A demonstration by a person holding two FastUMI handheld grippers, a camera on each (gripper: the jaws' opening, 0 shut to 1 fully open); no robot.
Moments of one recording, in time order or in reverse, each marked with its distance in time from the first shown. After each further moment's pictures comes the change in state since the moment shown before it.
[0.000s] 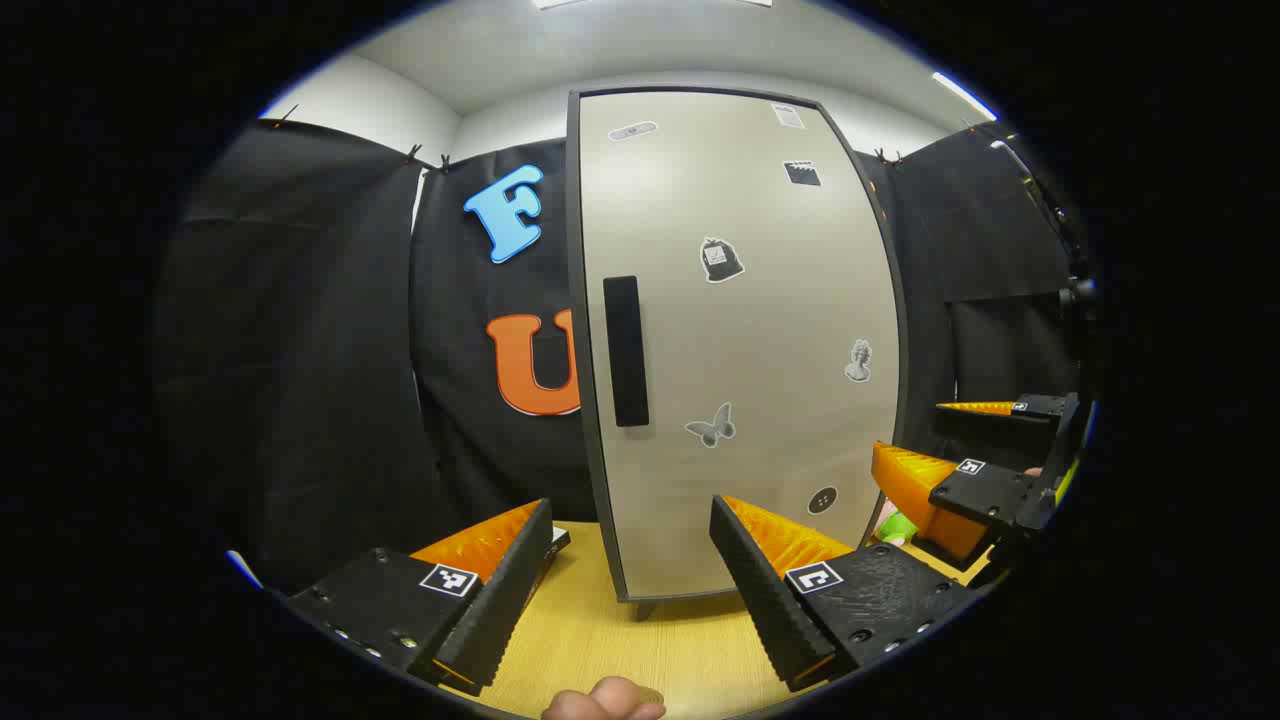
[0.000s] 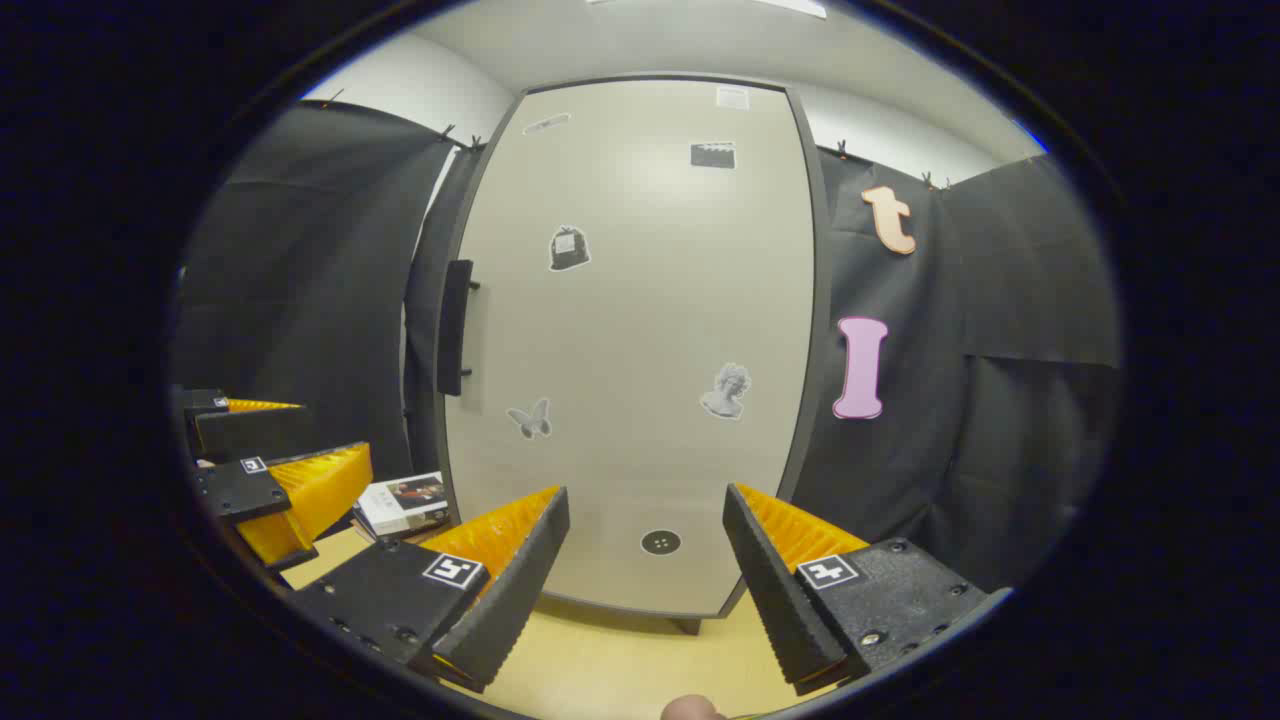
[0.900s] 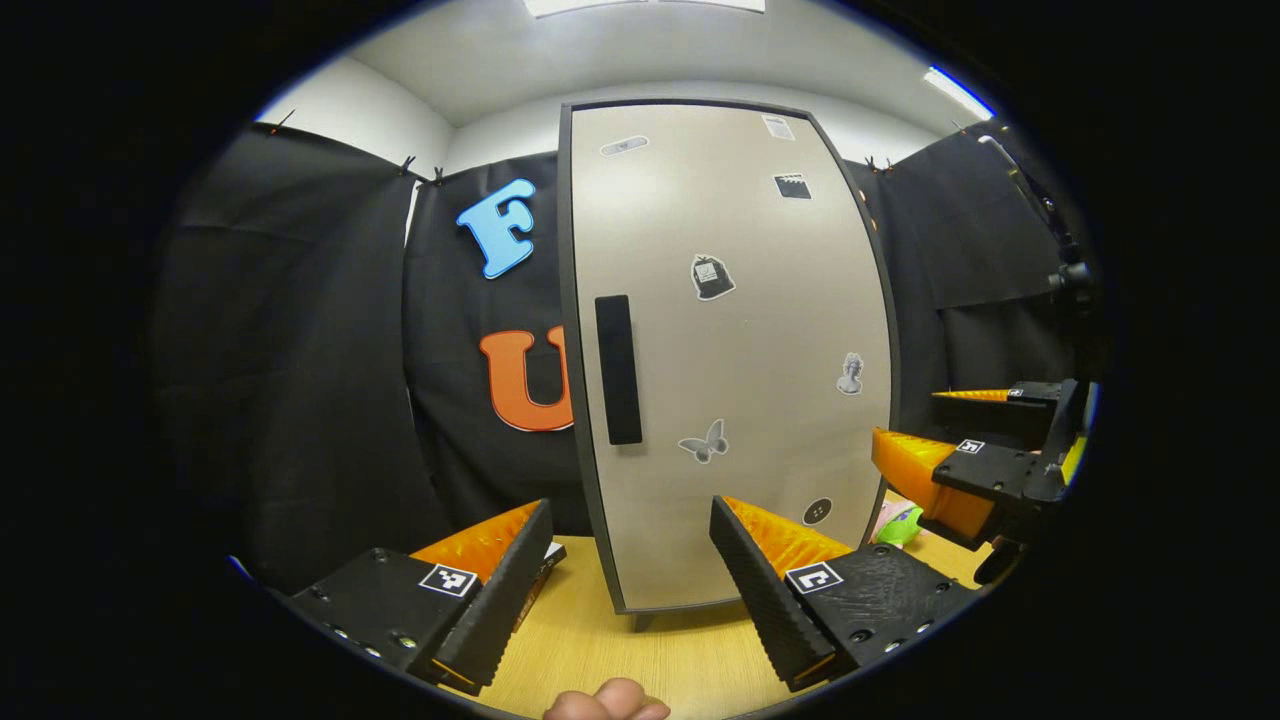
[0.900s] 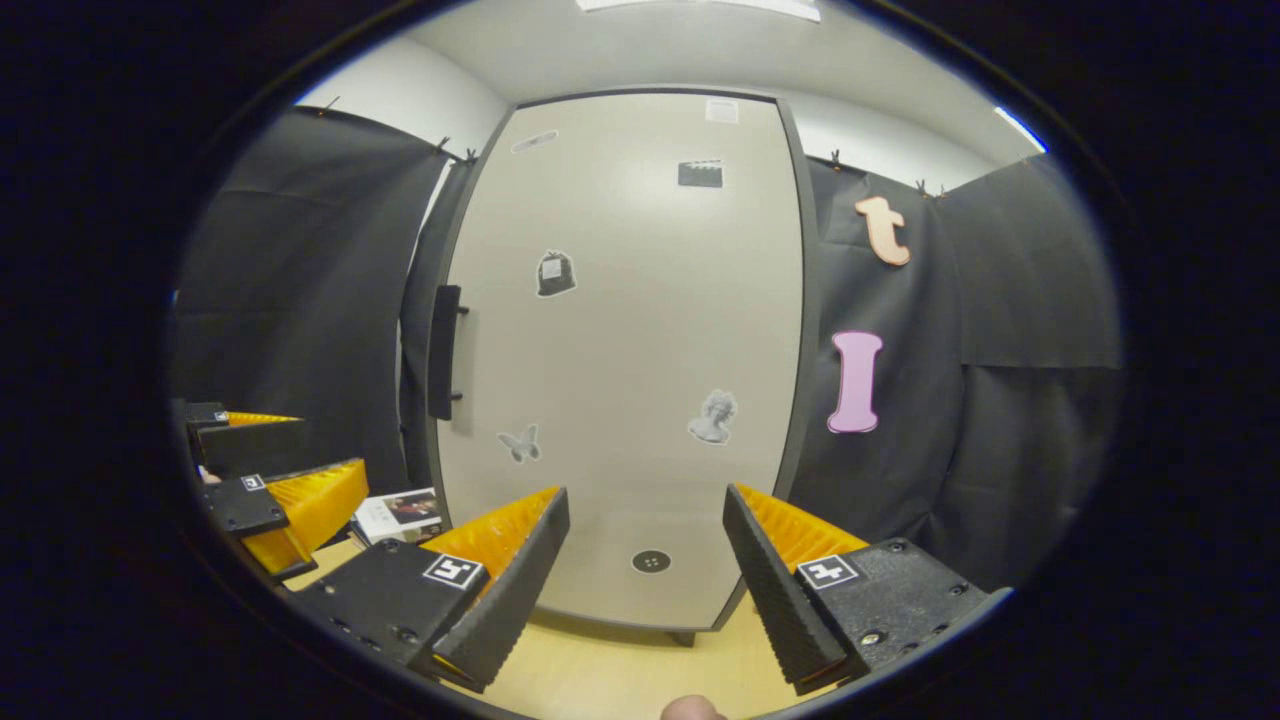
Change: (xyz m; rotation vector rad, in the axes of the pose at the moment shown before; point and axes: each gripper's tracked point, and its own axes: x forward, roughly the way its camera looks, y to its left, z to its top) left arm 0.004 -0.002 0.005 0.009 -0.037 -0.021; right arm 0.007 -0.007 0.027 0.009 -0.054 -0.002
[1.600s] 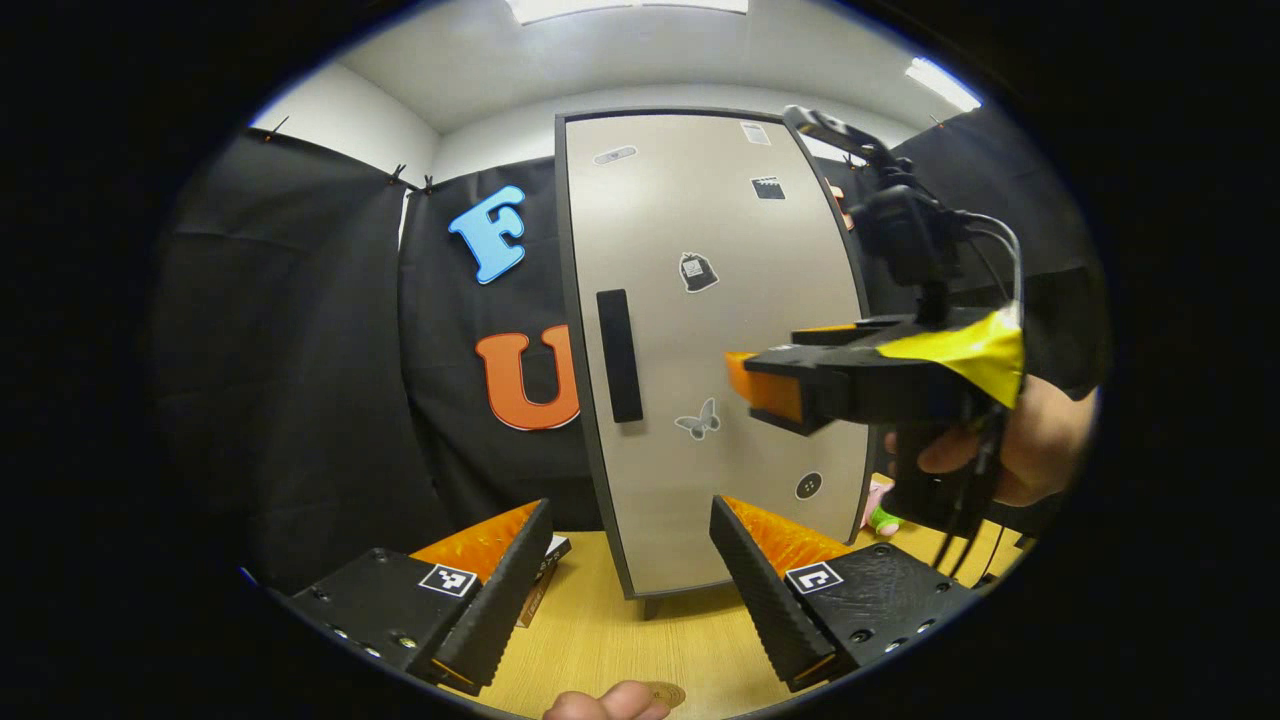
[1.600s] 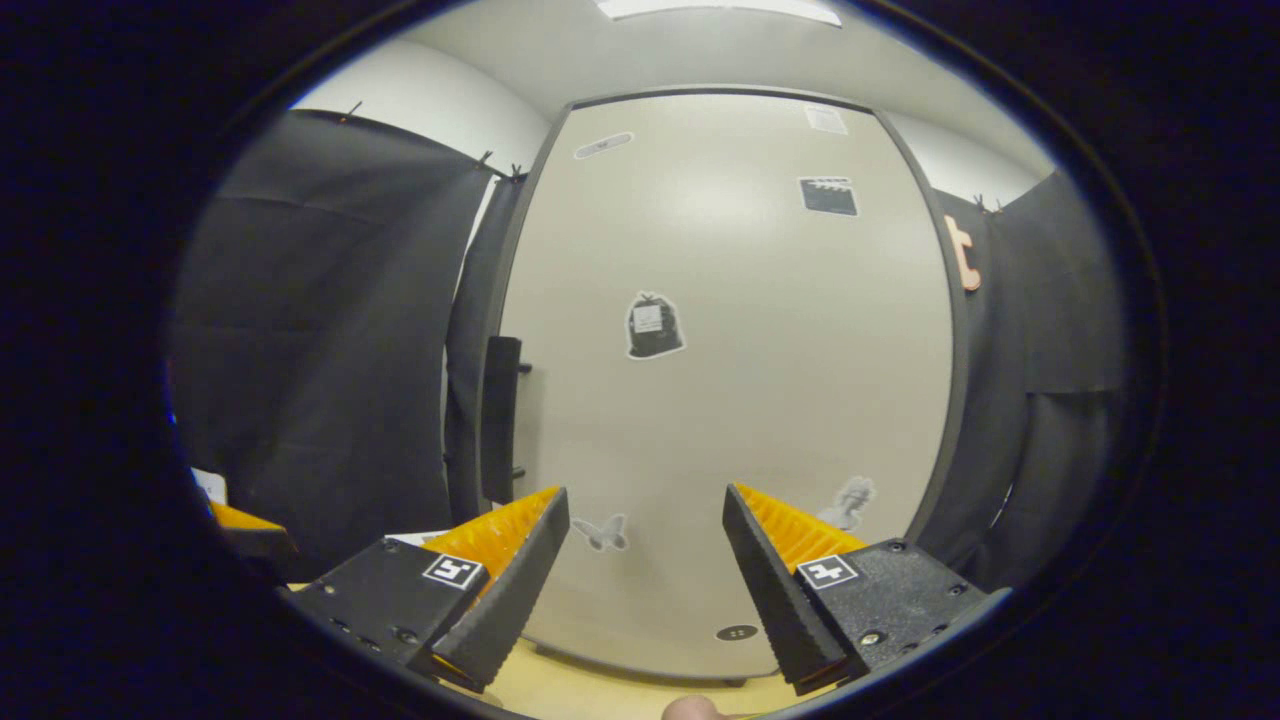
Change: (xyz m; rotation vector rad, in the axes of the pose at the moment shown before) left arm -0.044 0.007 -0.021 0.035 -0.004 -0.031; right arm 0.075 0.096 0.053 -0.014 -0.056 0.176
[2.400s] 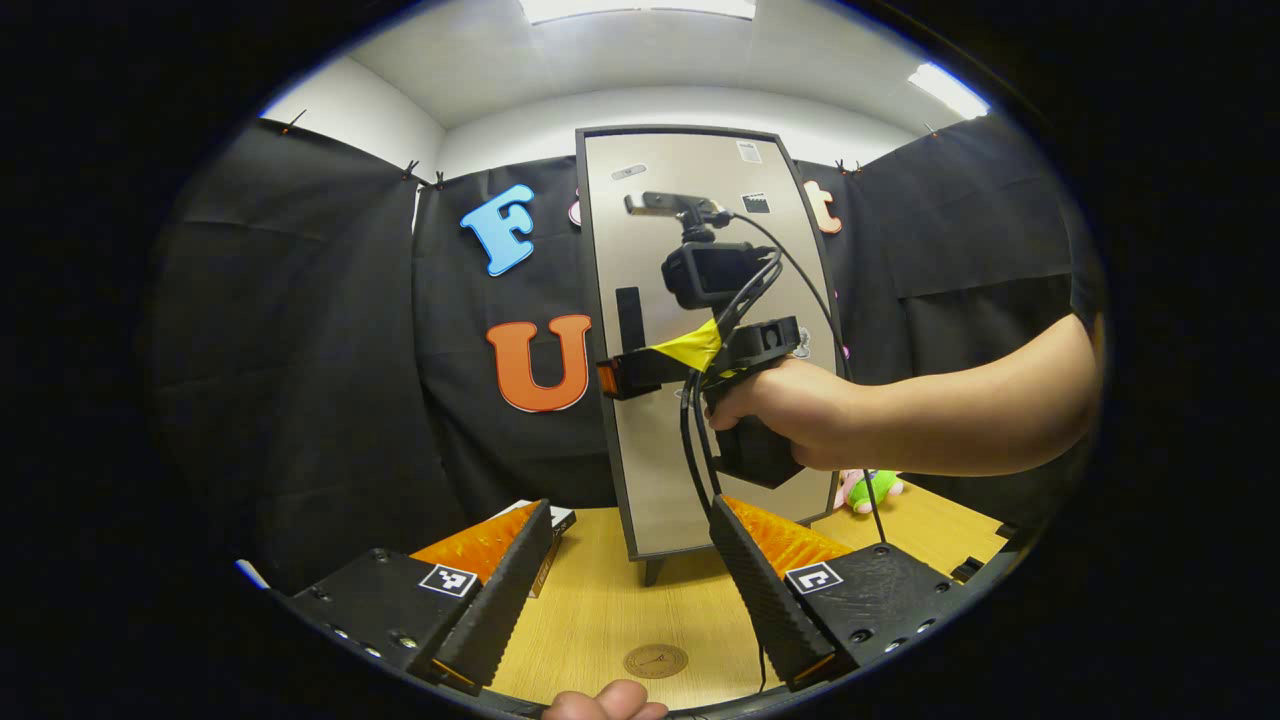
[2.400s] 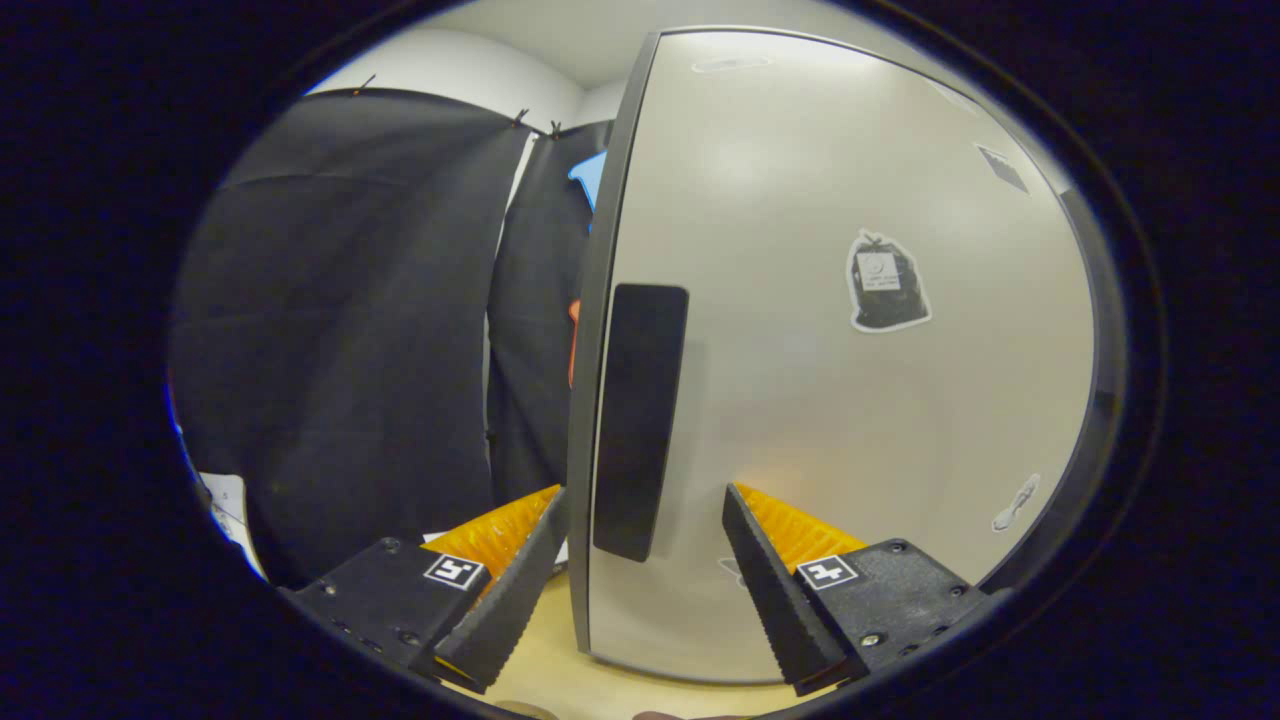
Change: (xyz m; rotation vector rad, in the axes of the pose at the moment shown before) left arm -0.075 0.016 -0.009 -0.013 0.017 -0.035; right arm 0.074 0.087 -0.026 -0.026 0.160 0.079
